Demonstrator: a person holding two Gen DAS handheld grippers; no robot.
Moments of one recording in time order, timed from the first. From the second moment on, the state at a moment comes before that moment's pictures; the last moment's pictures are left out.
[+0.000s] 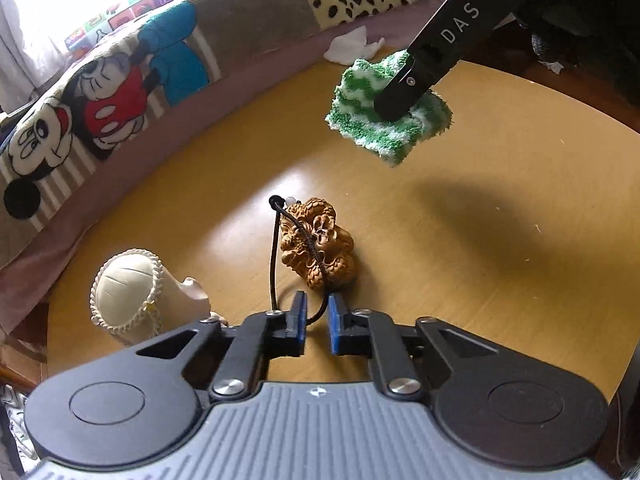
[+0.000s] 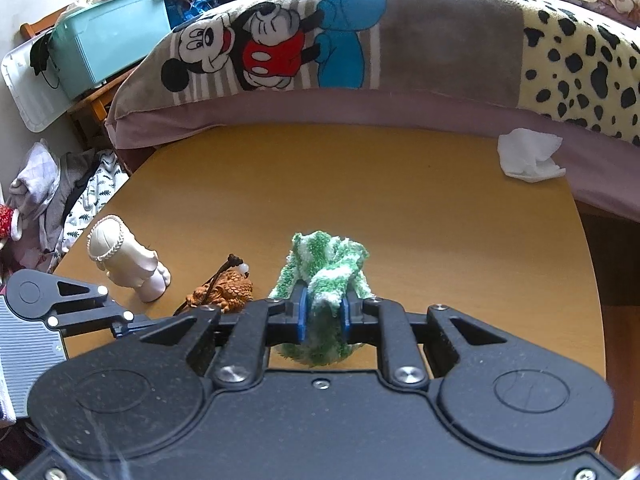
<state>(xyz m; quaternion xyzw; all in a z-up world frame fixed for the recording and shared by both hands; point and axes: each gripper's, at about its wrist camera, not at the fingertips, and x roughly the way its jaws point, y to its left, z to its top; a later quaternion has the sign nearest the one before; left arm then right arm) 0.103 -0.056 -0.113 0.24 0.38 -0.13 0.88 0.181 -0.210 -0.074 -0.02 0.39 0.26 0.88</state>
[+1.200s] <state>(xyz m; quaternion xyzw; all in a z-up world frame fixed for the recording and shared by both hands) 0.173 0.021 -0.068 -0.30 0.36 -0.15 0.87 0.178 -0.226 -0.058 -0.02 0.37 0.25 0.90</state>
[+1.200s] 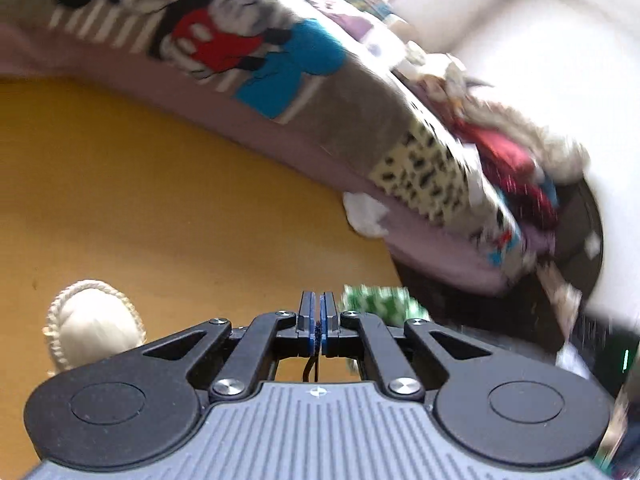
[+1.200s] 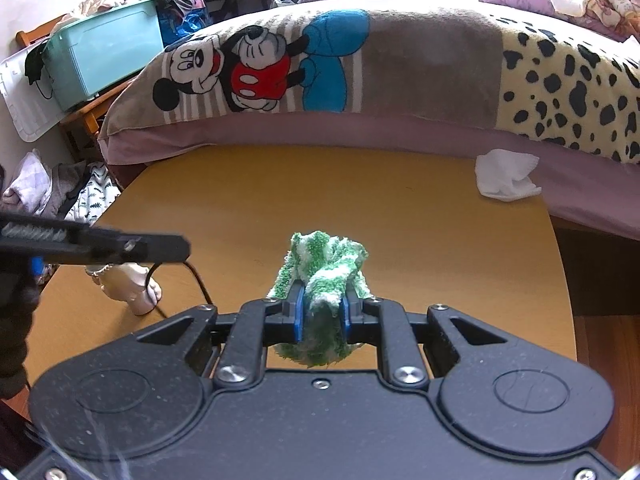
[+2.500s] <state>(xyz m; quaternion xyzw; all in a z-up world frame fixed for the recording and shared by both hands) 0.123 -0.027 -0.113 -0.17 0.54 -0.10 0.82 0.171 -0.236 -0.056 -0.03 0.38 0.26 0.89</state>
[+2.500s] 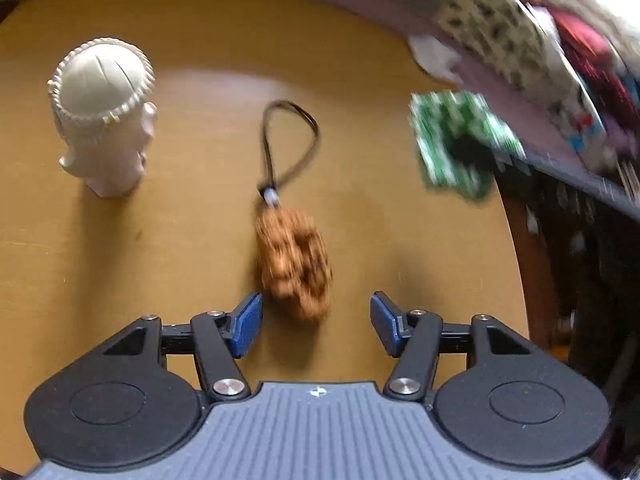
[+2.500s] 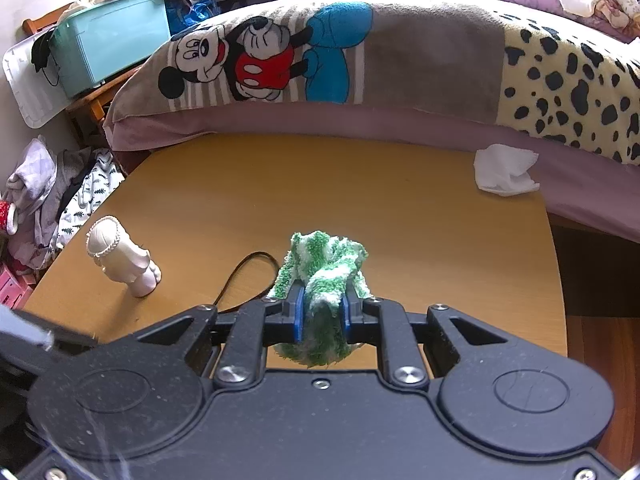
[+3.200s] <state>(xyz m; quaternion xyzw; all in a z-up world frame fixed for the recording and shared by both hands) 0.112 -0.059 -0.095 0.15 0.39 -0.24 0.88 0.160 -0.249 -0.060 -0.06 0.39 0.26 0.88</state>
